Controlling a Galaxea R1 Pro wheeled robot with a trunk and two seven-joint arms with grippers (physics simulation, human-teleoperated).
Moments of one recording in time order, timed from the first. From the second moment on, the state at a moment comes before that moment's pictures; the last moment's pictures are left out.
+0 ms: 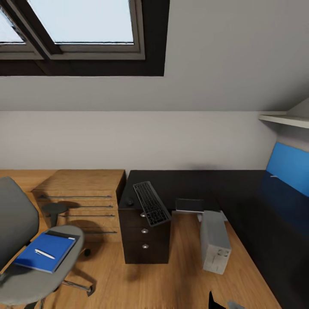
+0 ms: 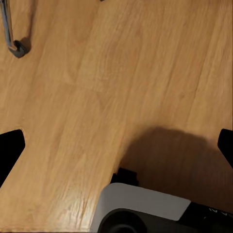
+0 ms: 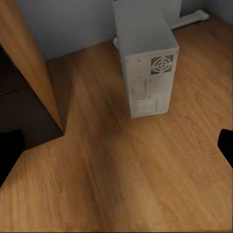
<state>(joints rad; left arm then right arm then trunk) -0.10 0.11 -0.57 -0.34 0.78 -0.18 0.25 -0.34 0.01 0.04 -0.07 -0.40 -0.71 -0.02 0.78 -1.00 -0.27</state>
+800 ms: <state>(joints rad) -0.10 0.10 -0.57 -0.34 0.78 -0.17 0.25 -0.34 0.01 0.04 -0.06 -0.38 -0.71 -0.03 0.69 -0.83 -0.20</state>
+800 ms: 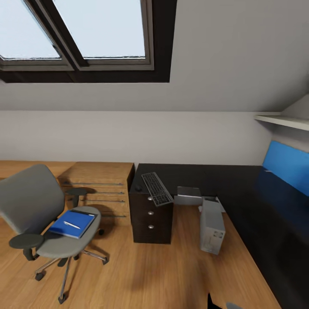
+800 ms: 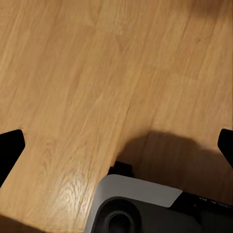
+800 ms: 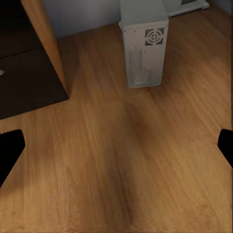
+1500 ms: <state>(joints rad) -0.10 0.09 -0.58 -0.34 0.78 -0.18 0.24 -0.34 0.01 0.04 -0.05 -0.36 -0.71 -0.02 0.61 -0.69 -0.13</state>
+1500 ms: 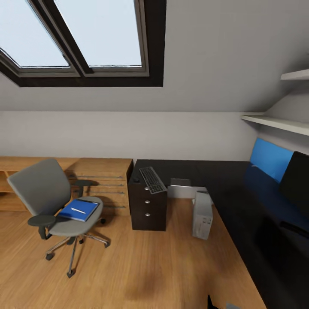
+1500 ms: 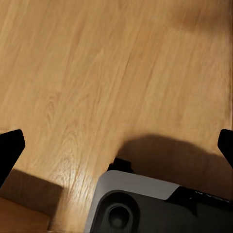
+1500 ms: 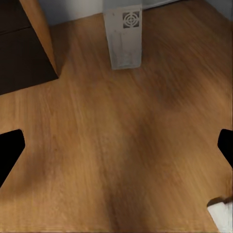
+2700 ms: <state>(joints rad) -0.10 0.09 -0.57 -0.34 0.78 -0.18 0.25 -0.34 0.01 0.04 -0.03 -0.24 -0.71 -0.03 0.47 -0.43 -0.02</state>
